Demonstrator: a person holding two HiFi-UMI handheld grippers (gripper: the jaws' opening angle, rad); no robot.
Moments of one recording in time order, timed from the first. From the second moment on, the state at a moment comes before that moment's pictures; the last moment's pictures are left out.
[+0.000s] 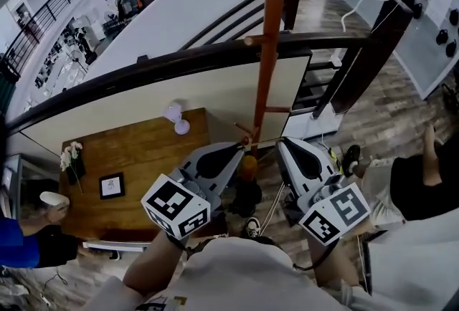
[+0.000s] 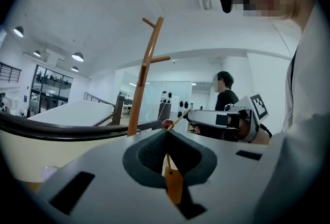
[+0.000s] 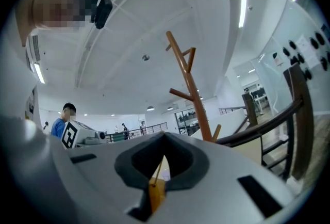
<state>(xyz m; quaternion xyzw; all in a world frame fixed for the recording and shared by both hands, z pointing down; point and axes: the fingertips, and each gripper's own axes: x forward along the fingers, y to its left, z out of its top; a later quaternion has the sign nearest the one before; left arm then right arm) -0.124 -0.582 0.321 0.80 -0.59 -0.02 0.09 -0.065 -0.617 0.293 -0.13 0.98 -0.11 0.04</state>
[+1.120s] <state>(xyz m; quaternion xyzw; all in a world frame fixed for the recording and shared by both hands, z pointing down) -0.196 -0.668 0.552 0.78 -0.56 0.01 0.26 -0.141 -0.706 0.520 -0.21 0.95 -0.20 -0.09</state>
